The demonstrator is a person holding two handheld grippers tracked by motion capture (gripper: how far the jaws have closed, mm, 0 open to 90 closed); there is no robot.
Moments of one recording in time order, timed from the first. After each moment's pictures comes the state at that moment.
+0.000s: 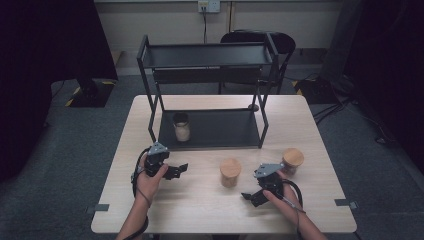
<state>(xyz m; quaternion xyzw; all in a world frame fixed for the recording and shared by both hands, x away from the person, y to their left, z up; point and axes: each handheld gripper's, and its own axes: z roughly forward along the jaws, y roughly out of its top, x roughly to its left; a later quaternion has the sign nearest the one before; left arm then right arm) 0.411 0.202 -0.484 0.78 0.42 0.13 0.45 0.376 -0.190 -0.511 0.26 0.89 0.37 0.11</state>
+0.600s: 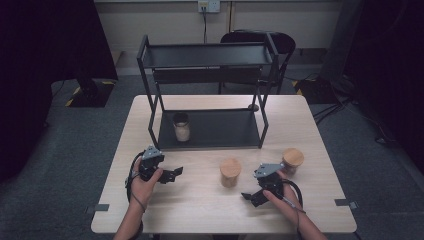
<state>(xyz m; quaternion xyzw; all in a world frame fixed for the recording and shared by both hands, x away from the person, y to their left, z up) 0.398 0.214 -0.487 0.77 0.43 0.13 0.45 0.376 -0.190 -0.511 0.26 0.89 0.37 0.12</state>
